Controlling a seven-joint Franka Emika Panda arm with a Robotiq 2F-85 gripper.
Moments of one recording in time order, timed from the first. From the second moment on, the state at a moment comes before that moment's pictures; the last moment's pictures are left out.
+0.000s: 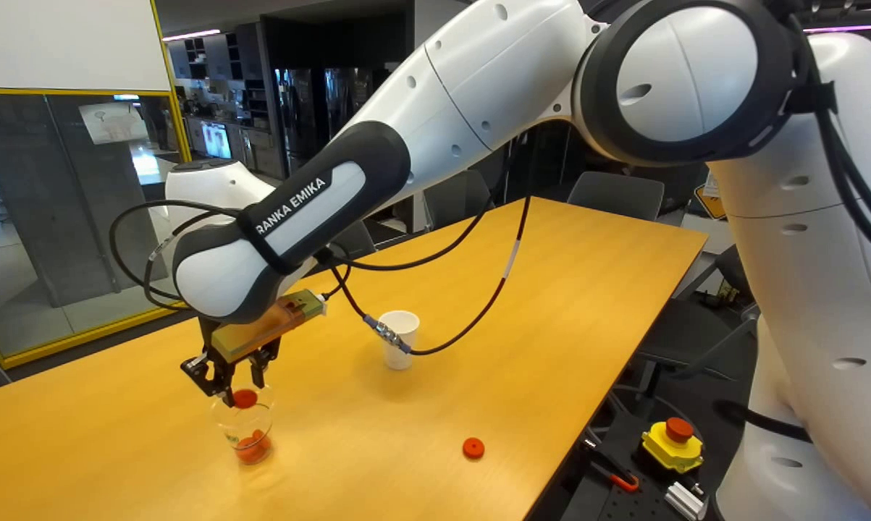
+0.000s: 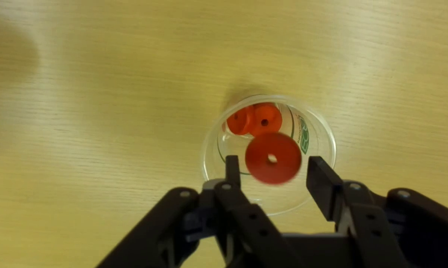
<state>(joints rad) 0.36 0.53 0.12 -1.69 -0.14 2.31 0.39</state>
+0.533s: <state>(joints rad) 0.36 0.53 0.12 -1.66 -0.13 2.27 0.38</state>
